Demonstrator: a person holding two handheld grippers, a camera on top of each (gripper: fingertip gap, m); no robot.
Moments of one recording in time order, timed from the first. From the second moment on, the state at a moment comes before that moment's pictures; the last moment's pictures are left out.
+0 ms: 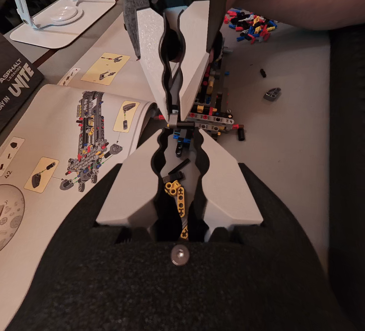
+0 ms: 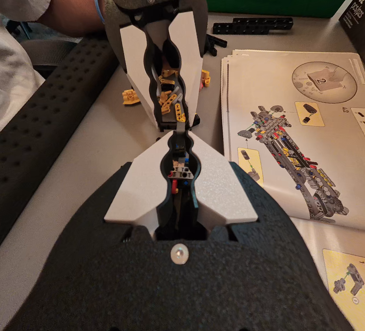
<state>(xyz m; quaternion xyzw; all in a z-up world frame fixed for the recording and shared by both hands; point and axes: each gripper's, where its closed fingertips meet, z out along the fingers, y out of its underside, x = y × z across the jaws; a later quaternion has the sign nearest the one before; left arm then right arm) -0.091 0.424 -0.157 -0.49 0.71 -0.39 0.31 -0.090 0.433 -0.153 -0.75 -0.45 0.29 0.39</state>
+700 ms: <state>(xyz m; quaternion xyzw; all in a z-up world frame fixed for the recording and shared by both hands) -0.091 0.440 -0.152 -0.54 0.66 -0.41 0.31 -0.085 0.445 -0.151 -0.75 -0.44 0.25 0.43</state>
